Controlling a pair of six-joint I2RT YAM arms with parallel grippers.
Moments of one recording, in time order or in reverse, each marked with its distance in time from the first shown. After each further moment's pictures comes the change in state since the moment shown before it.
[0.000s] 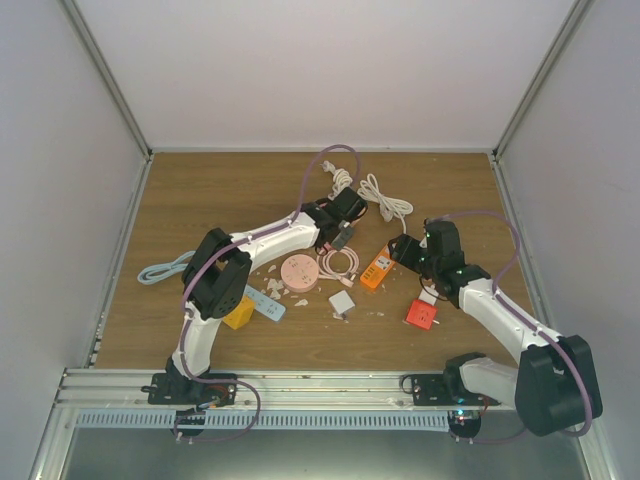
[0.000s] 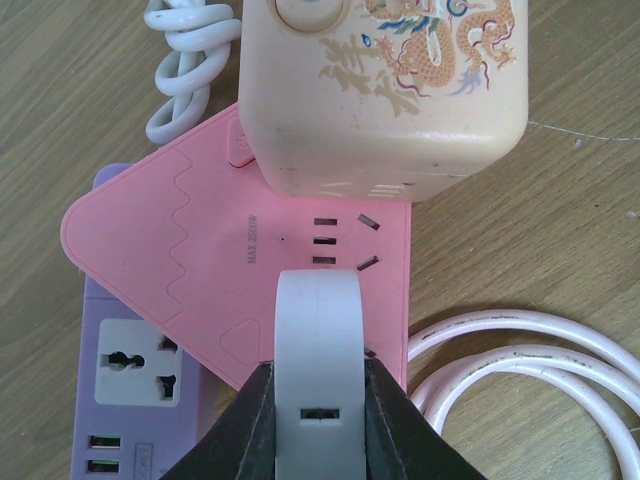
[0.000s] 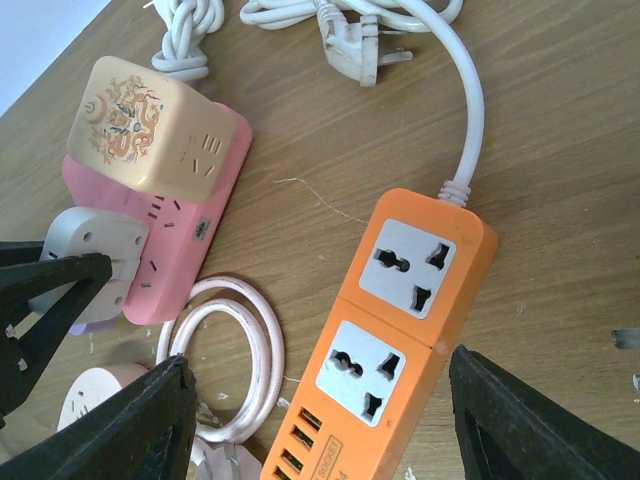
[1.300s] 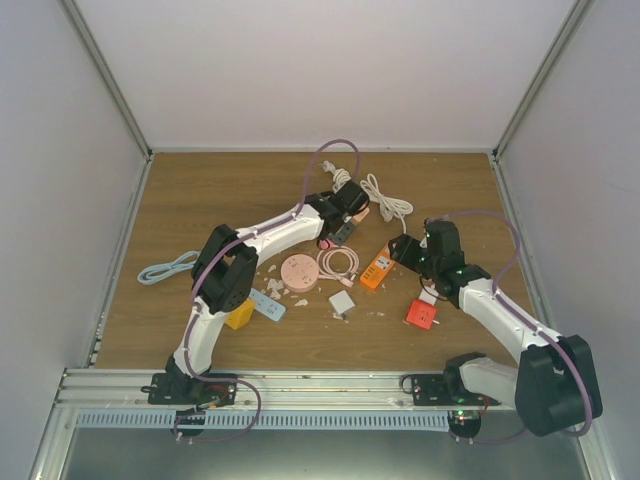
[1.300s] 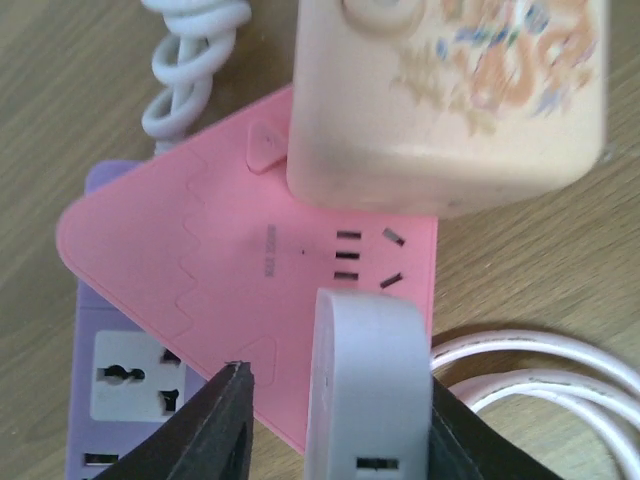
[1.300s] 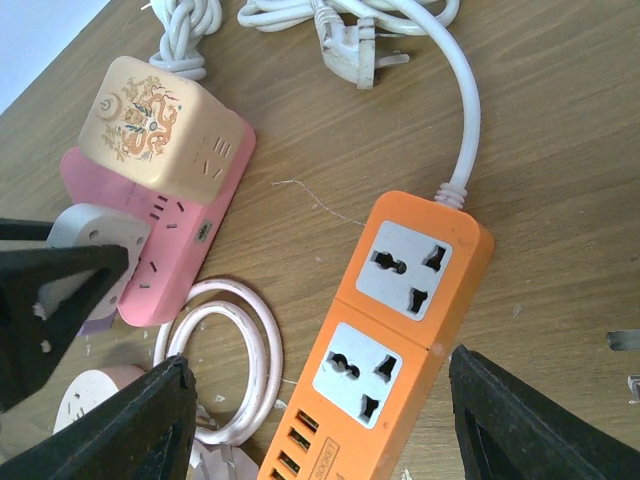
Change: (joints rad) left arm 0.013 0.080 0.121 -0.112 0.013 -0.029; right arm 0.000 0.000 0.000 0.000 0.006 -0.003
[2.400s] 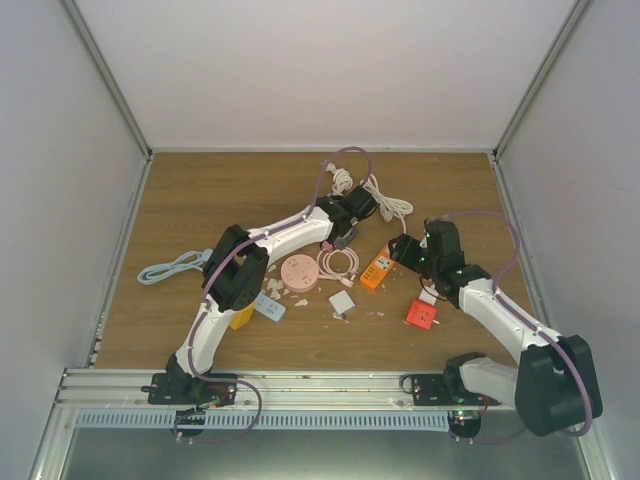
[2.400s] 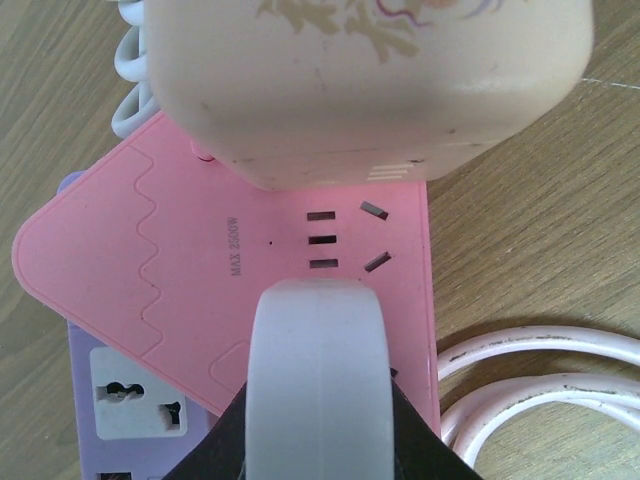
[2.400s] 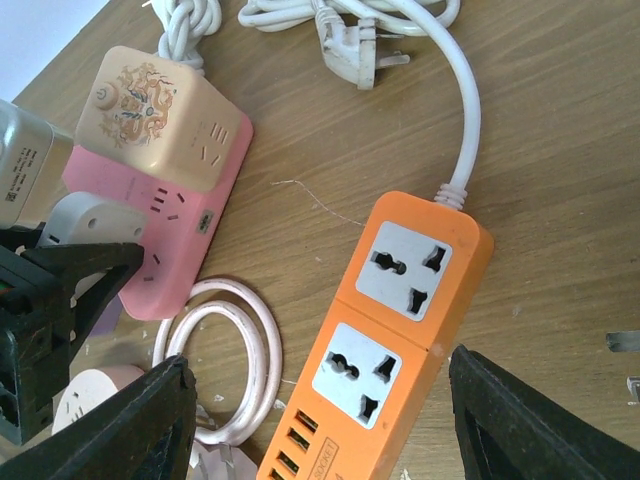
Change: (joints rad) left arm -0.022 0.079 0.094 -0.071 -0.068 0.063; right arm 0.000 0.000 0.000 0.000 0.000 -0.004
